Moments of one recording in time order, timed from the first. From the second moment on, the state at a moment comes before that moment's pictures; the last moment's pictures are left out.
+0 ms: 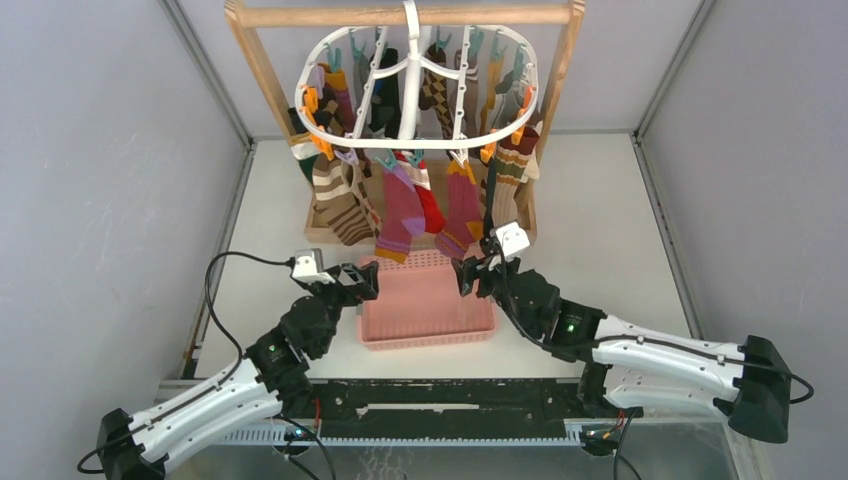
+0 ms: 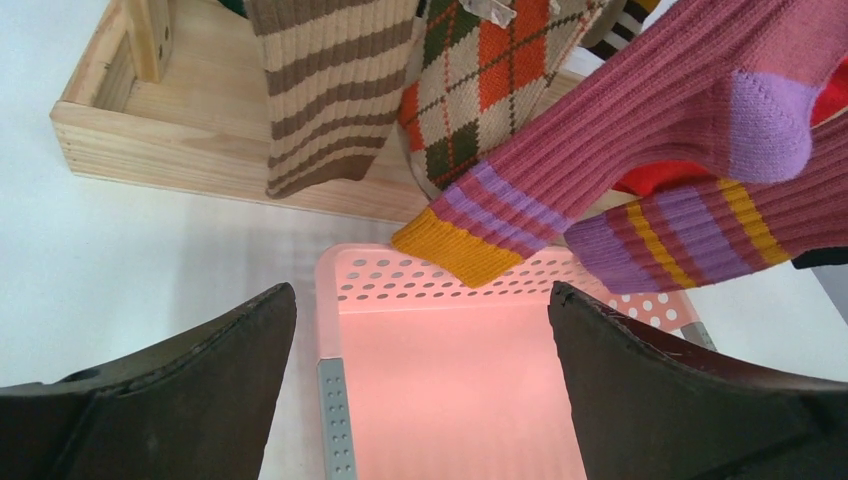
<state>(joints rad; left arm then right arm) -0.90 0.49 0.25 0.10 -0.72 -0.51 1.13 0.91 0.59 0.14 0.63 0.20</state>
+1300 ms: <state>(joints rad) -0.90 0.53 0.24 0.16 -0.66 -0.48 0.89 1.37 0.55 0.60 0.43 0.19</state>
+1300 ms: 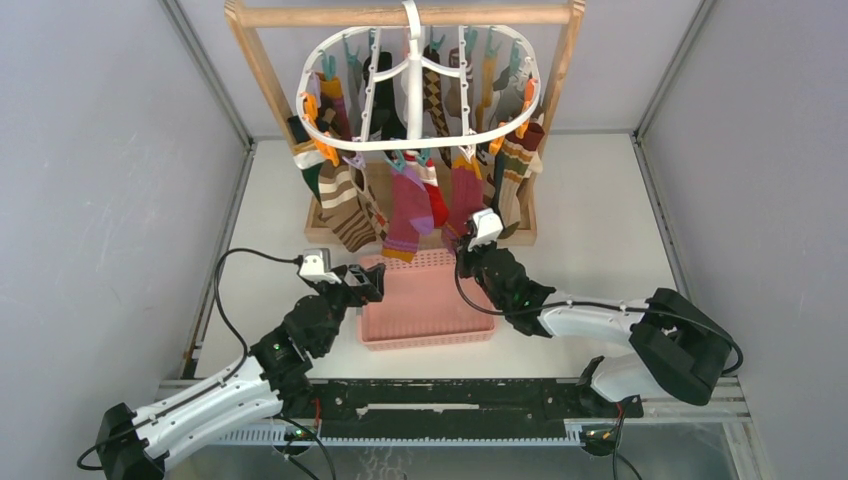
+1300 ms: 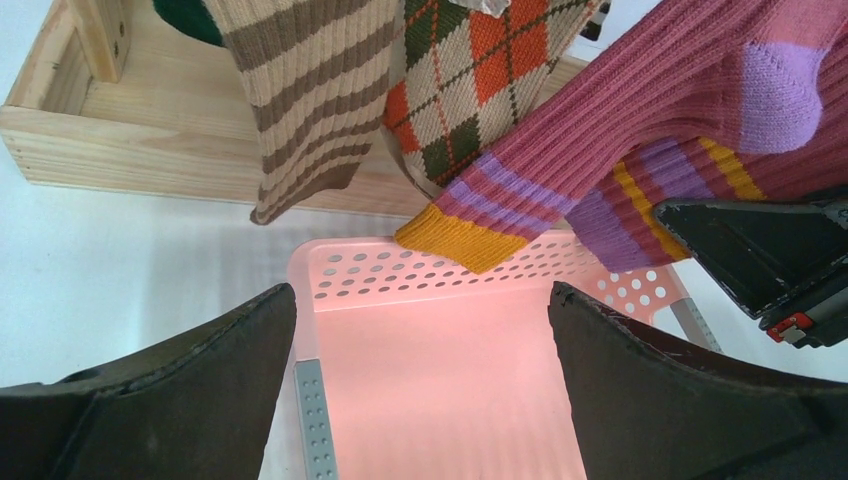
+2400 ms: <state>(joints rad) -0.90 0.65 0.18 0.51 -0.08 -0.47 1.11 0.83 0.49 0.22 0.12 0.25</state>
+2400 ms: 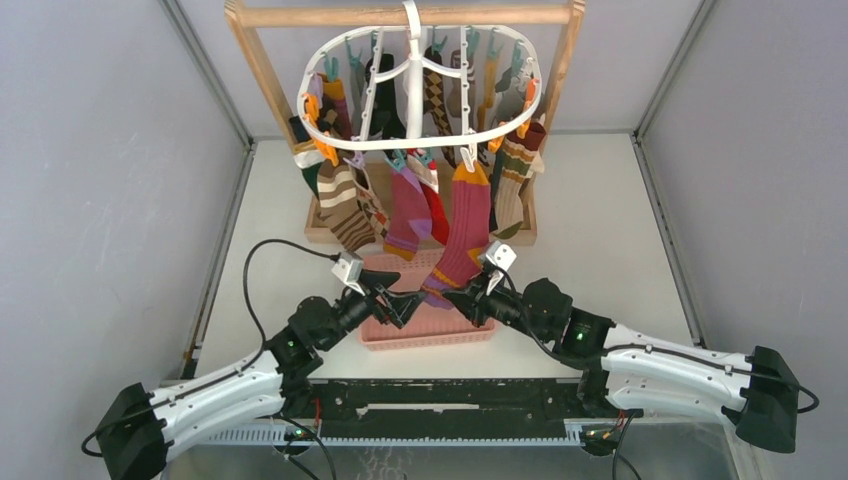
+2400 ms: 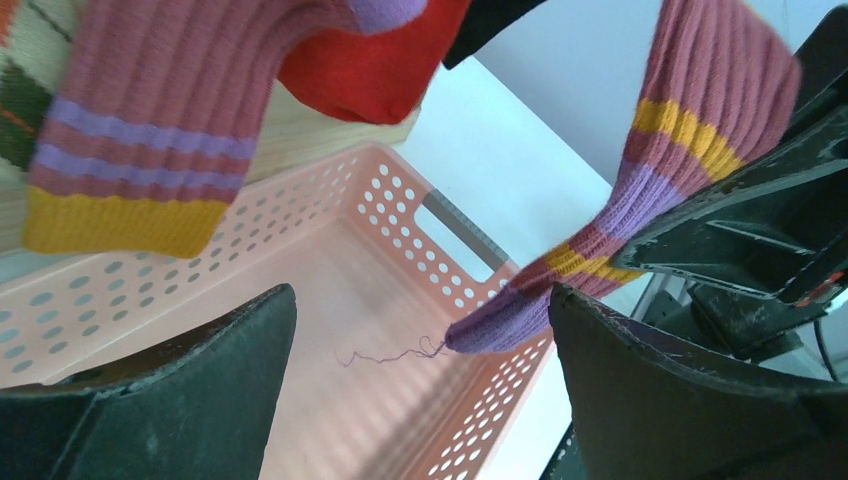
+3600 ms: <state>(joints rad) -0.90 0.61 0.10 0.66 0.14 -0.42 1.10 1.00 0.55 0.28 -0.06 0.27</state>
